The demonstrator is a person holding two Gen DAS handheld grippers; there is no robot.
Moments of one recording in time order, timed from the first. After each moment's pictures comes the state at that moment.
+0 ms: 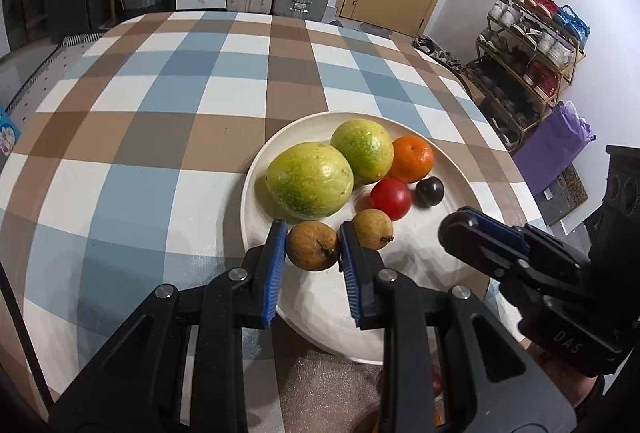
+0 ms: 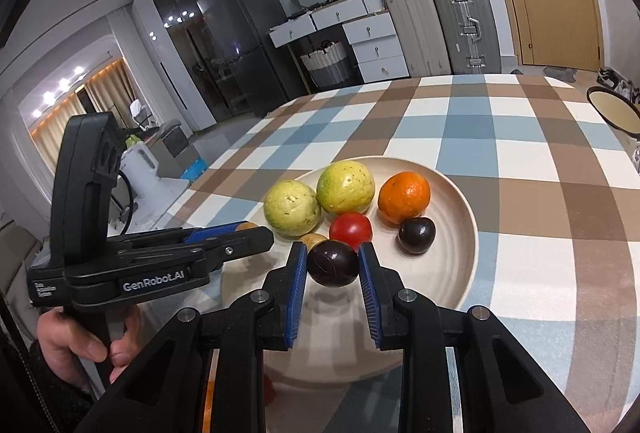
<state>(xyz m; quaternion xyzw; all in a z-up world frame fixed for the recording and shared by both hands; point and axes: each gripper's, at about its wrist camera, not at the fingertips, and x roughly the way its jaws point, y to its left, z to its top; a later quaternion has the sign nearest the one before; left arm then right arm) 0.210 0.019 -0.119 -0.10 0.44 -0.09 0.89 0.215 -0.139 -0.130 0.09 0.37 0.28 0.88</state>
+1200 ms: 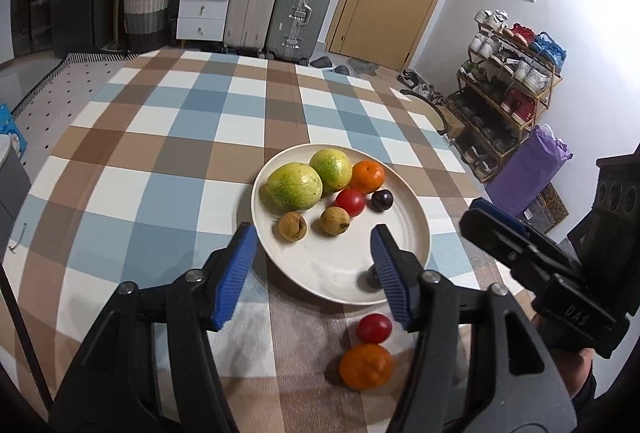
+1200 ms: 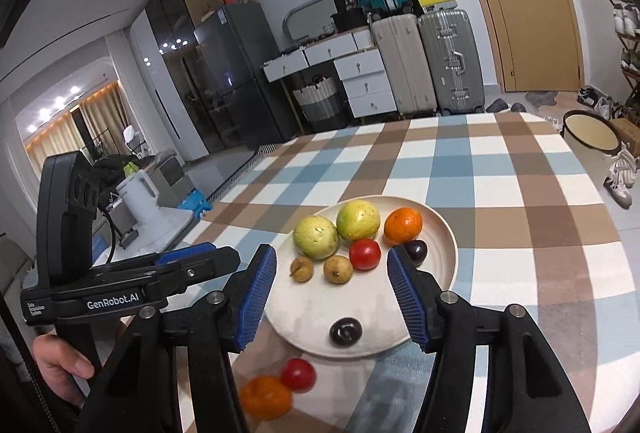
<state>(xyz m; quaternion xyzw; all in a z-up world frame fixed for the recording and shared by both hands) 0.127 0.039 -0.051 -0.11 0.38 -0.10 0.91 0.153 -0.153 -0.067 0.11 0.30 0.25 0.91</state>
